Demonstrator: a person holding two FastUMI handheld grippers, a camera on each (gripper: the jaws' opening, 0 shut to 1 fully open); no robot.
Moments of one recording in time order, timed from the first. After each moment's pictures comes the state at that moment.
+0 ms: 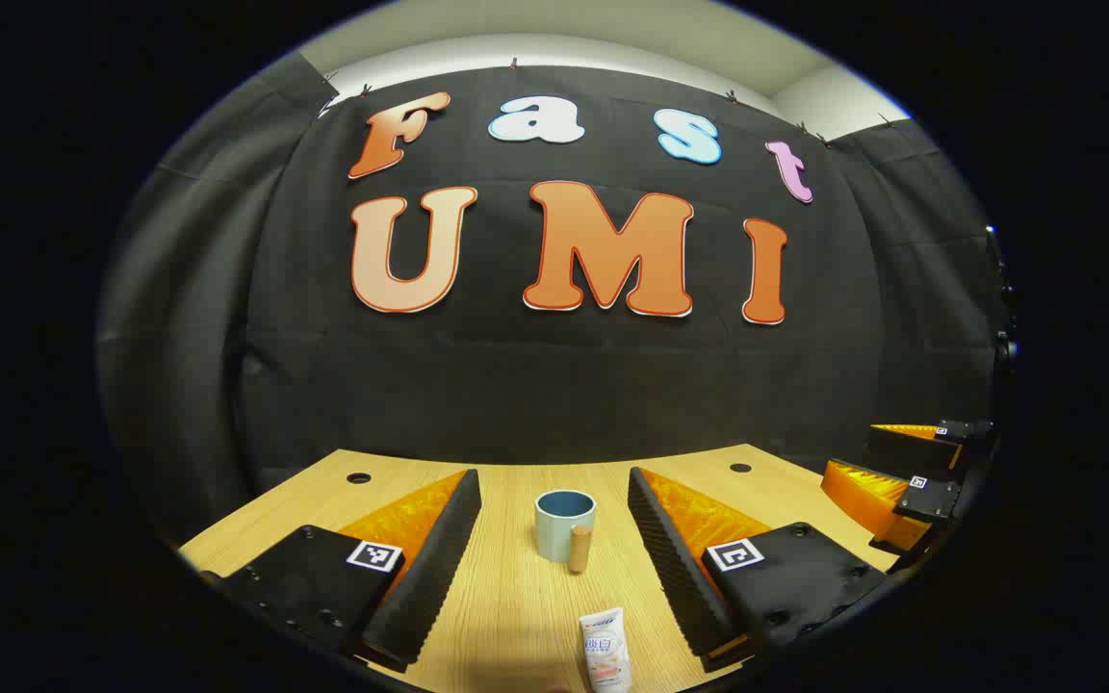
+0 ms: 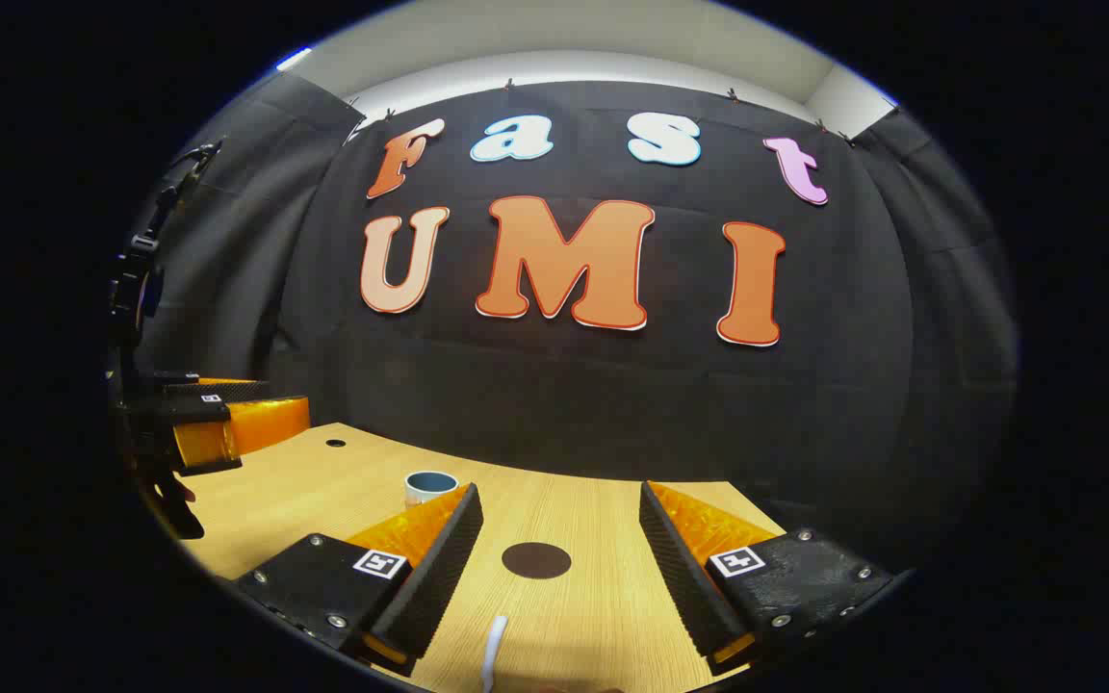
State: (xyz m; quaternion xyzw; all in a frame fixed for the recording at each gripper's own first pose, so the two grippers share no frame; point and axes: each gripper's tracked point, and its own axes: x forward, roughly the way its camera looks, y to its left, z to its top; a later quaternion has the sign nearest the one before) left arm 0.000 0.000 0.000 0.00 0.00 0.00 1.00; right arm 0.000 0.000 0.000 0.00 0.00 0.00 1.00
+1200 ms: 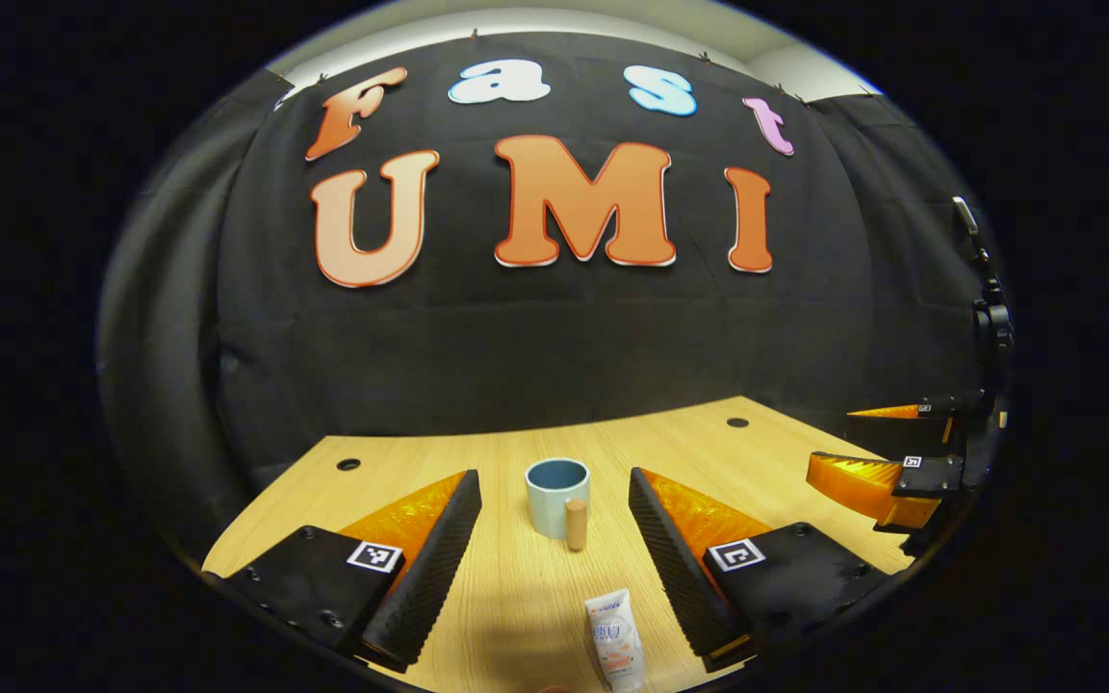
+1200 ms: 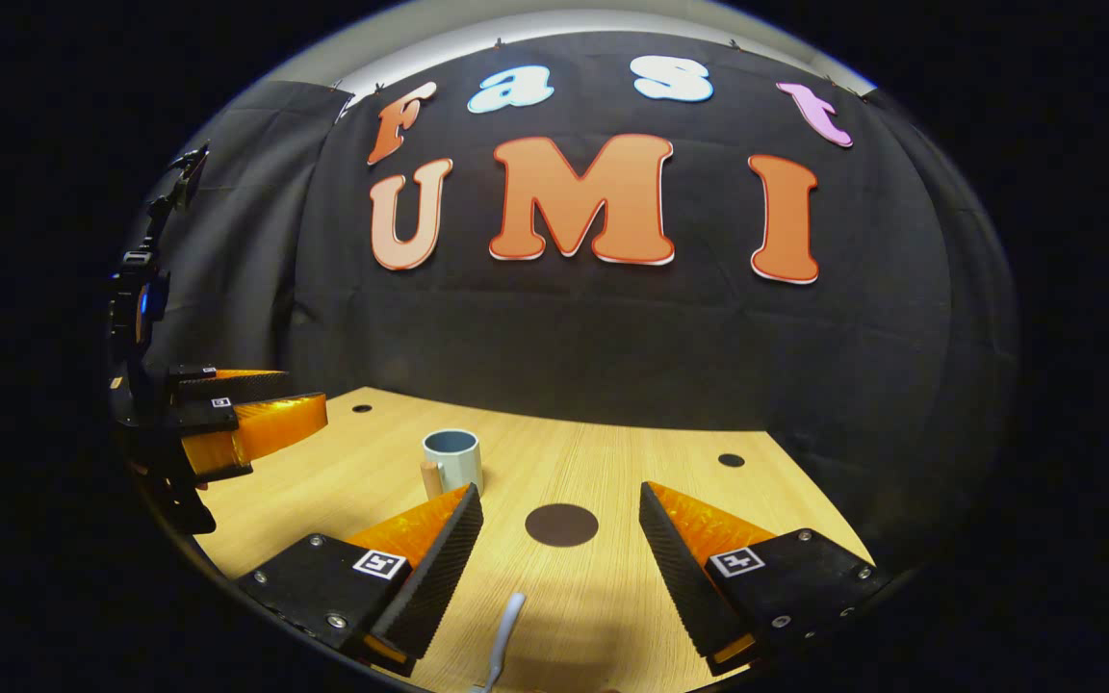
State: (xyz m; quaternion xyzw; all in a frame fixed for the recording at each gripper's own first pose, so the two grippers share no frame) left arm 0.028 -0.015 -0.041 0.03 0.10 -0.03 0.99; right arm 0.024 0.002 -0.049 0.02 0.13 0.05 0.99
